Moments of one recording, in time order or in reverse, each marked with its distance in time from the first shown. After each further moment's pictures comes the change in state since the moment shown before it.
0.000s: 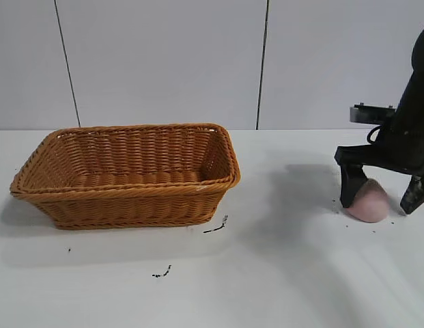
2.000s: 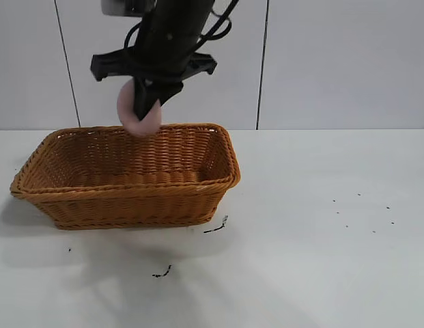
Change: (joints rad) left arm 0.000 0.000 0.000 0.000 0.000 0.000; right arm 0.652 0.343 -0.777 -0.023 0.123 -0.014
